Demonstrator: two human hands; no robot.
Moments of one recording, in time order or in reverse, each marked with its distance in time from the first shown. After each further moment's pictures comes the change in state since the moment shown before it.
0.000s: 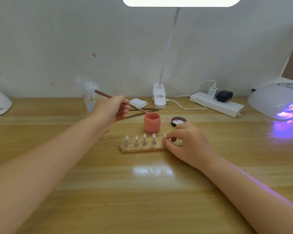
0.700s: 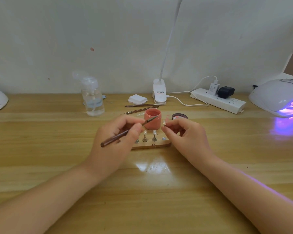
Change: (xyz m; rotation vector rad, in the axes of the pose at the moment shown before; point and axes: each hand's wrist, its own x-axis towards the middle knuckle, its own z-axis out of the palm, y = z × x) left_hand -0.094 -0.049 -0.017 0.246 -0.281 0.693; right_hand 0.002 -0.017 0.006 0.450 0.117 0.294
